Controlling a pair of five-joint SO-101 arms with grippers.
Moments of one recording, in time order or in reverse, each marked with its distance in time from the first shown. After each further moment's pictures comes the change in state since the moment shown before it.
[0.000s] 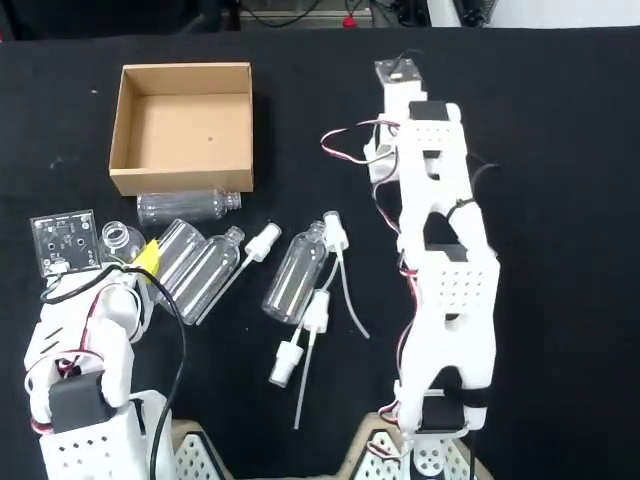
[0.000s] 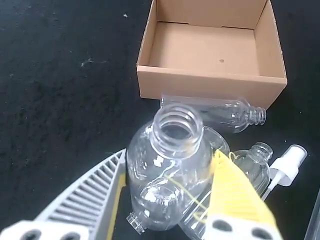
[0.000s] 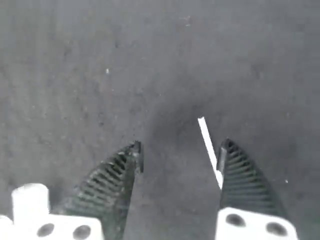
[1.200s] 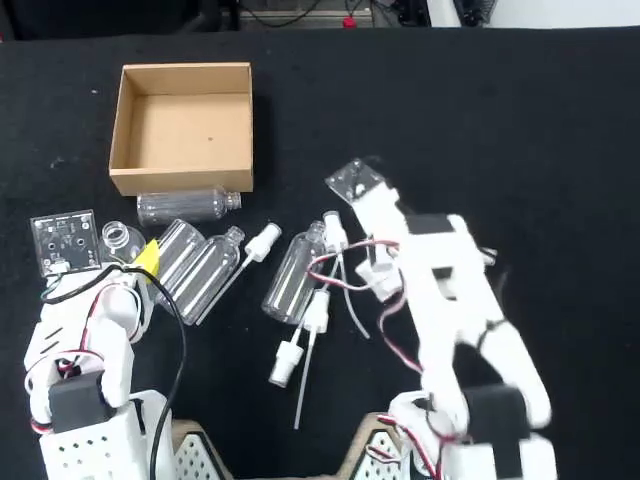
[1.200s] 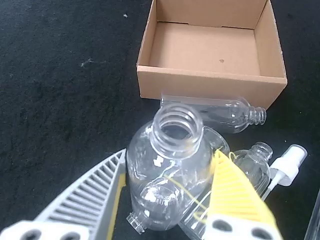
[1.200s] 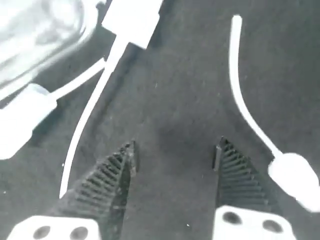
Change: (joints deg) left arm 0.0 0.0 0.0 0.0 0.0; right arm -5.0 -64.1 80.8 -17.6 17.6
